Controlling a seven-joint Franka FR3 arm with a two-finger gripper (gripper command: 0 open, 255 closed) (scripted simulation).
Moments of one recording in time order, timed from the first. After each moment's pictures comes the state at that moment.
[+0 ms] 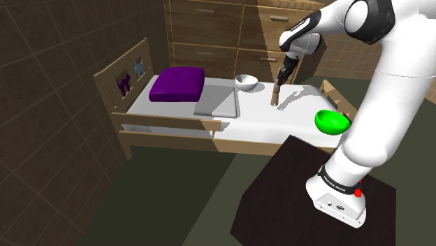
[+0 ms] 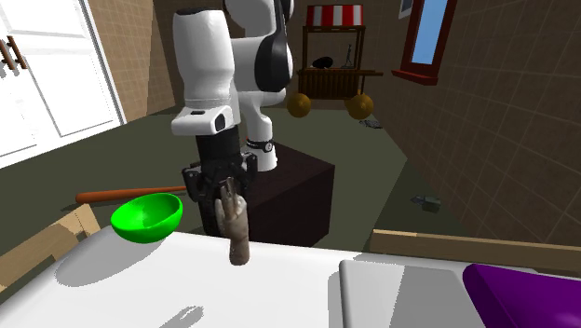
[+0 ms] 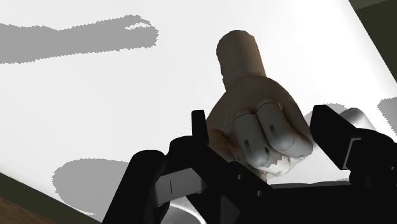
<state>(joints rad) -0.16 0.22 -0.62 -2.03 0.22 2.29 -0.84</state>
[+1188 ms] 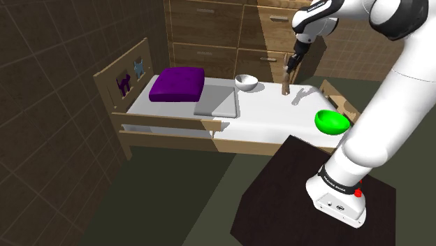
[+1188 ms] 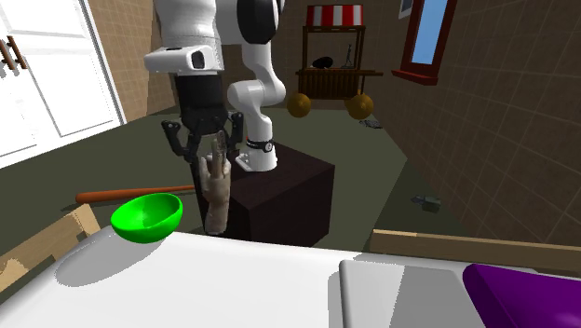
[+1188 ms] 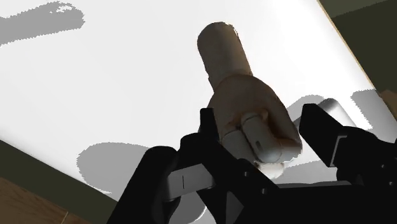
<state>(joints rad) -0.15 0.07 -0.66 -1.97 0.10 2.11 -0.79</state>
